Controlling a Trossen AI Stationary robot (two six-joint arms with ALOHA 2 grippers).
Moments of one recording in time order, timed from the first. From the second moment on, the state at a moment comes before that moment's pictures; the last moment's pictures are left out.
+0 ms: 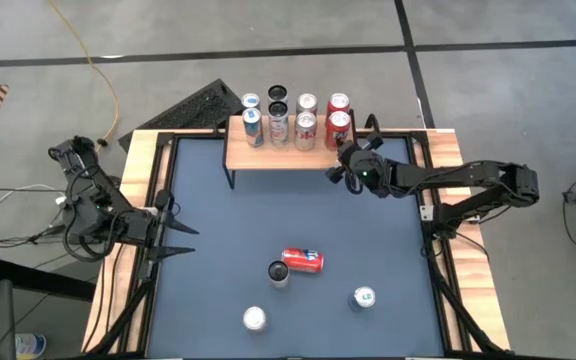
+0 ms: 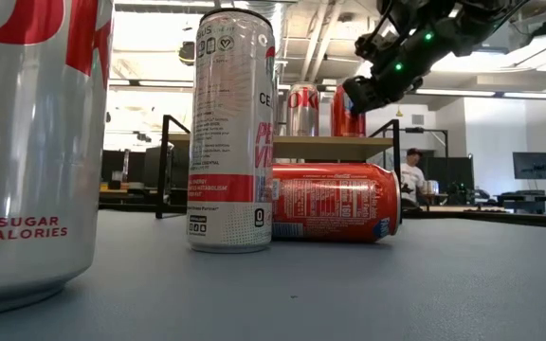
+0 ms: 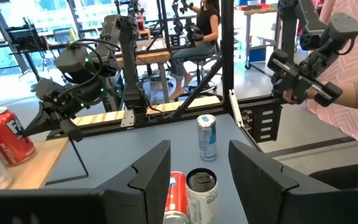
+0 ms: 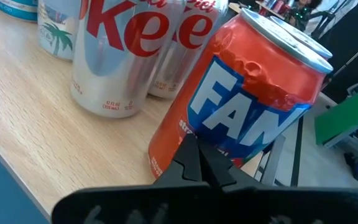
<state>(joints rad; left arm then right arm) -0.88 0.70 0.89 -0.23 -0.77 0.03 -0.23 1.30 0.77 0.11 0.83 -0.11</state>
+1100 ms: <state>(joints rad) -0.88 0.84 0.89 -0.19 -0.84 -0.05 0.50 1.12 1.16 -0.78 0.78 0.36</state>
